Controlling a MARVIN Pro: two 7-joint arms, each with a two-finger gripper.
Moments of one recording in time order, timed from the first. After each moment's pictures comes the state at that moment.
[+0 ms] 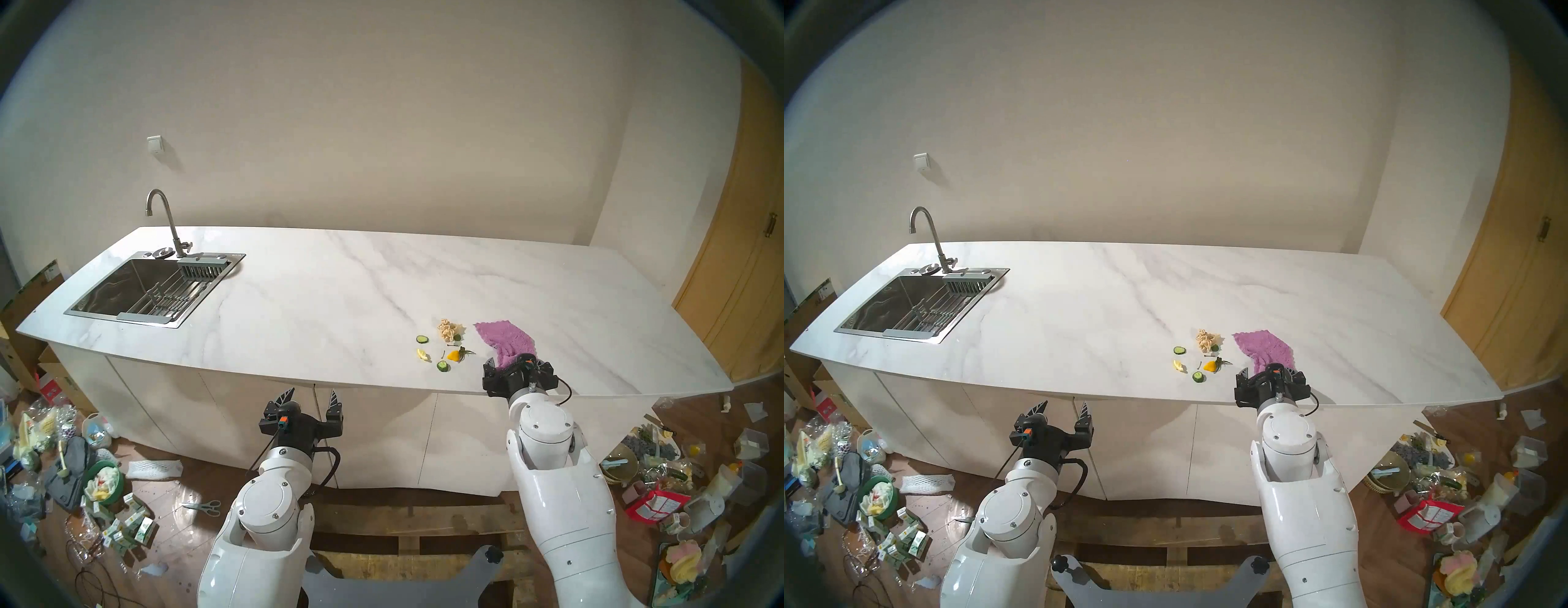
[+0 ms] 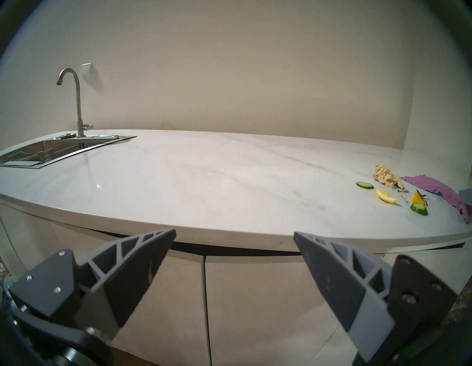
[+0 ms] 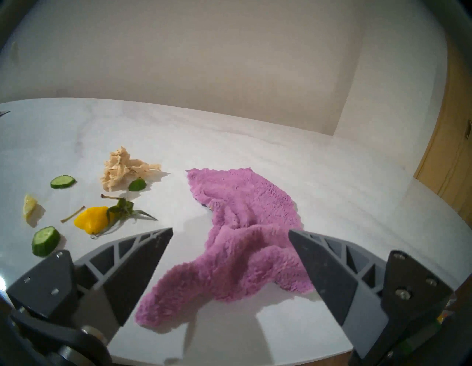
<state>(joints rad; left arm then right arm) 1.91 -1.57 -1.53 -1.78 -0.01 -0.02 0.03 -1.57 -1.50 1.57 -1.62 -0.10 0.34 -0.11</state>
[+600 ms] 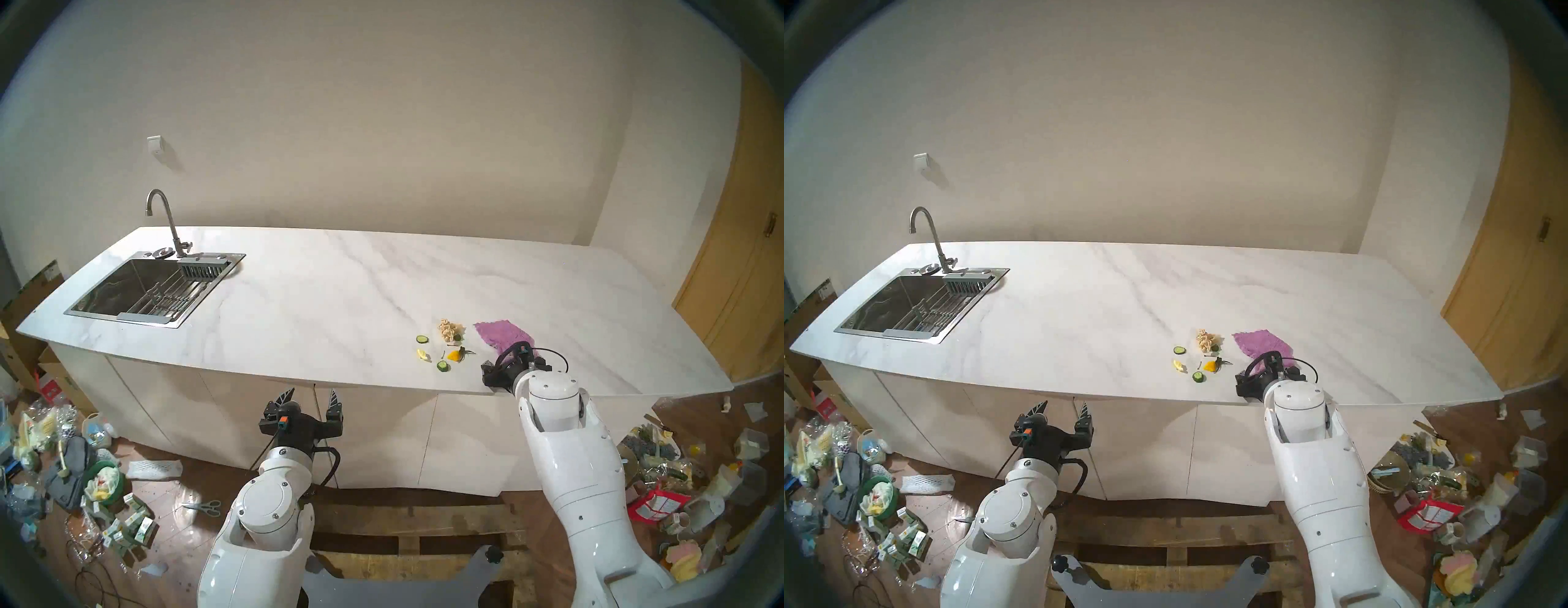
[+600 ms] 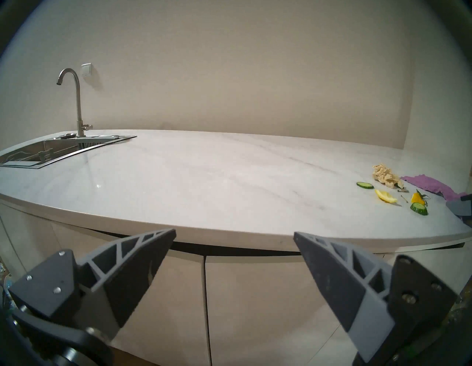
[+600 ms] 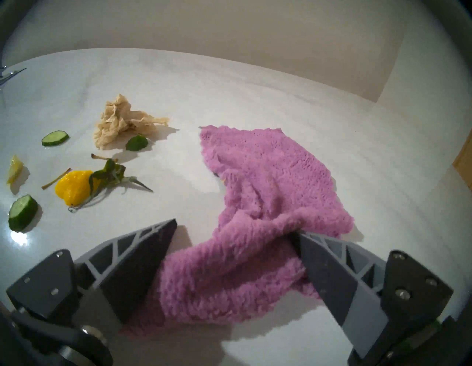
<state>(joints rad) 1.91 -1.57 -1.53 -1.78 -0.01 -0.02 0.03 -1.39 -1.42 1.56 -1.47 -0.08 0.57 0.08</state>
